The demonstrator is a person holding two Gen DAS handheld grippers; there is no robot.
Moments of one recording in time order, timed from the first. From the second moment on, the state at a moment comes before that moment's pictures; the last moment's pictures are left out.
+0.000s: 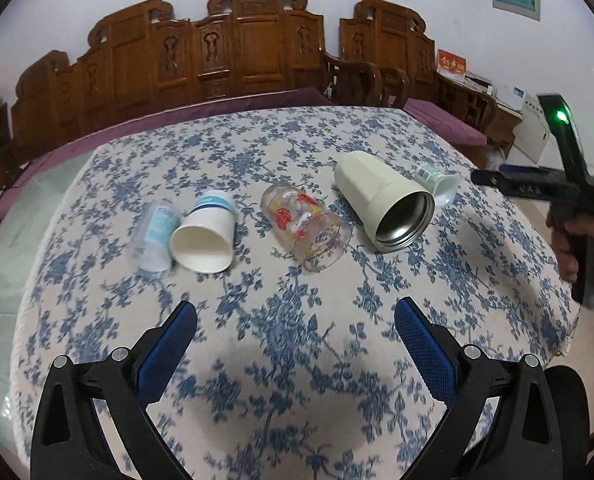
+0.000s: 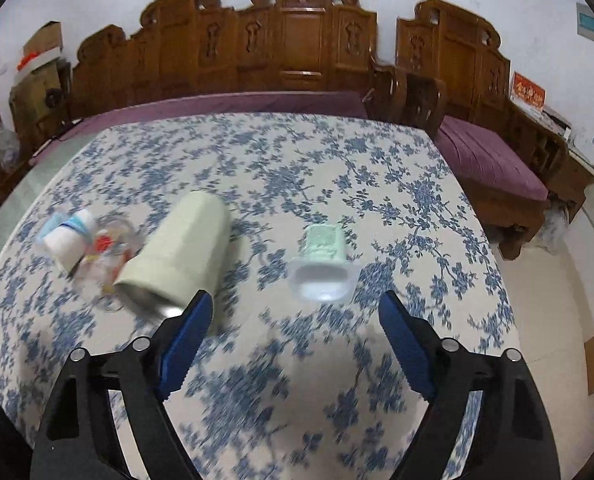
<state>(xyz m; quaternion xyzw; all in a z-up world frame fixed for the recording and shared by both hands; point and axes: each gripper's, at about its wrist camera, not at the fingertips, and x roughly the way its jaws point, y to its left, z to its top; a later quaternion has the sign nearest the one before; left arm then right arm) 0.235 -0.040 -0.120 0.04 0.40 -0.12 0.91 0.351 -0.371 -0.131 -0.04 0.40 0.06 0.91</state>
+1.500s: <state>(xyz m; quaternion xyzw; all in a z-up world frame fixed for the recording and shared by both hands) 0.198 -0.040 -0.121 0.04 0.40 -0.14 0.90 0.320 -0.311 -0.109 -0.04 0.46 0.17 0.87</state>
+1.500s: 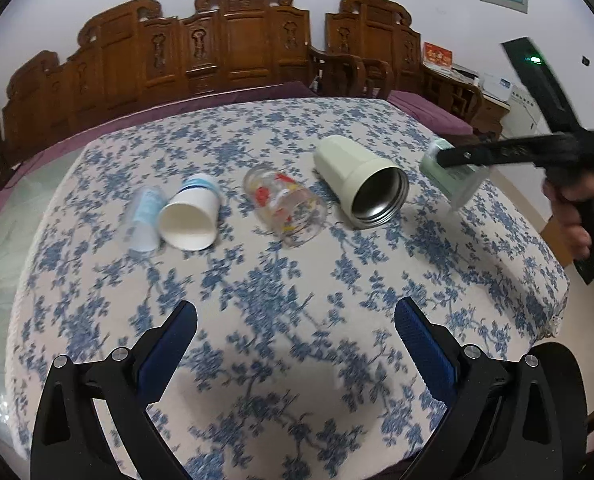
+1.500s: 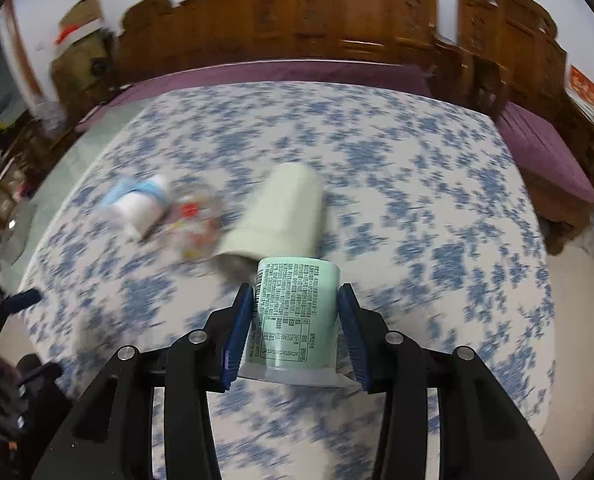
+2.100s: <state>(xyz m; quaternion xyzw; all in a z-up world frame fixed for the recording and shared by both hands) 0.179 0.026 -0.125 0.02 0.42 -0.07 0.91 0.238 -0.192 -0.183 -0.04 0.51 0.26 0.82</state>
